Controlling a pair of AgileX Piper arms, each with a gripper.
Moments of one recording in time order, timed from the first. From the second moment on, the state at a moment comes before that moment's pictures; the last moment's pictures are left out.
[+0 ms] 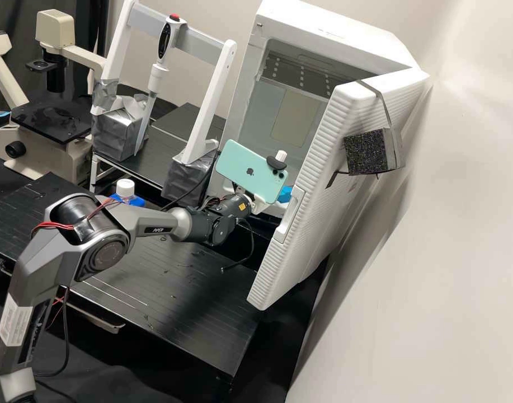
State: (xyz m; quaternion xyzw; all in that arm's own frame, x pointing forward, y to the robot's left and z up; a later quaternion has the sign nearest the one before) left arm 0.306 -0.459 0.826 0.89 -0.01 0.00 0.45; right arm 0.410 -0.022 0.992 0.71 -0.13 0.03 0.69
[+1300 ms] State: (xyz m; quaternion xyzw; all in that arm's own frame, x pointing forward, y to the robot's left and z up) left arm 0.306 -0.459 0.826 0.89 -0.01 0.00 0.45; right arm 0.220 0.064 0.857 0.71 0.09 0.10 0.69
